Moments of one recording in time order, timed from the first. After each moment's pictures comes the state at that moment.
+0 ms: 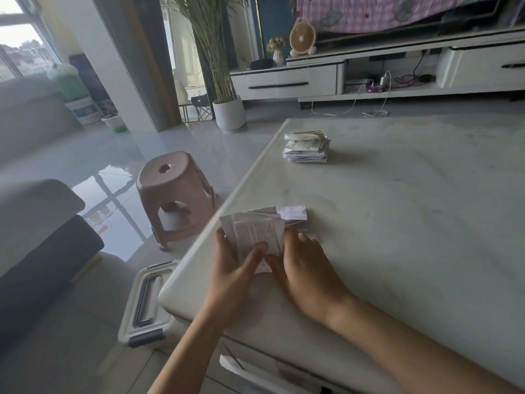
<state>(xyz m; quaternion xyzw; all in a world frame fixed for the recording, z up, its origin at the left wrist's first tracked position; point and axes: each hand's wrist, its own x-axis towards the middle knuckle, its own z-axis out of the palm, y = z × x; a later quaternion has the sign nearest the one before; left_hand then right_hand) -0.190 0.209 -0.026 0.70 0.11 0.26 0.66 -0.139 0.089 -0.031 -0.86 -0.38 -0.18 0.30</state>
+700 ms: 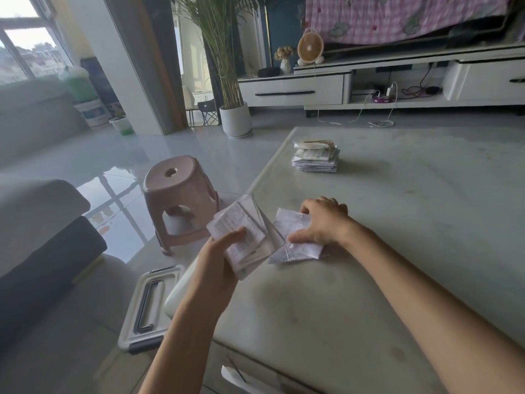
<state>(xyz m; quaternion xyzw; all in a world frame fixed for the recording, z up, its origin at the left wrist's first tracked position) -0.184 0.234 0.012 0.49 0.15 0.14 0.85 -0.041 0.103 0.010 -0.95 -0.27 0.07 0.17</state>
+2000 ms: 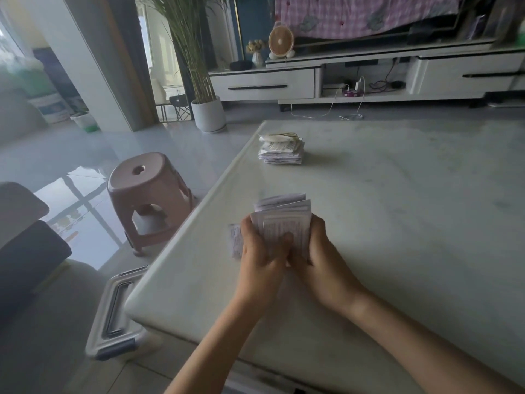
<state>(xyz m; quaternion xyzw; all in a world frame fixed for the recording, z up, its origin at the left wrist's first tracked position) -0.156 0.142 -0.025 0.71 0.03 0.27 0.65 -0.122 0.038 -0.023 -0.75 -0.27 0.04 0.61</state>
